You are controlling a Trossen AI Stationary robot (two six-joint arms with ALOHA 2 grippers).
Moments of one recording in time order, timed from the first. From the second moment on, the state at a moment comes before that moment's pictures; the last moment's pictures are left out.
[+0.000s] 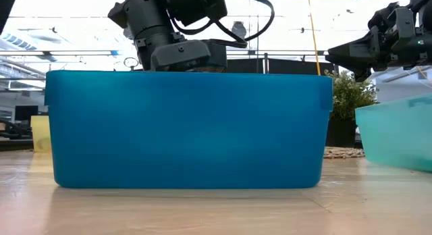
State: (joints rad) left arm -0.20 1.93 1.23 -0.44 -0.03 -0.48; right arm -0.12 0.04 0.02 0.08 0.10 0.12
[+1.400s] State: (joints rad) left arm -0.51 1.42 1.21 -0.59 -0.58 -0.26; right arm -0.12 0.04 0.02 0.07 0.10 0.12
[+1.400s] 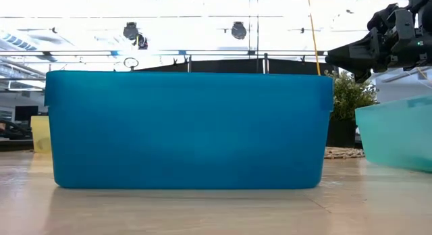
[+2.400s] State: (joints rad) left arm -0.50 0.61 0.29 0.06 -0.59 -0.24; right arm -0.12 0.04 0.02 0.08 0.10 0.12
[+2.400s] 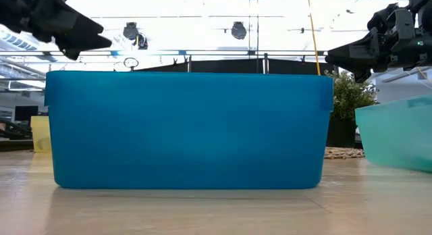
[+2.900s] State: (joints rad) left arm -0.50 0.37 0.08 0.08 -0.59 -0.28; right arm -0.12 0.04 0.02 0.08 0.10 0.12
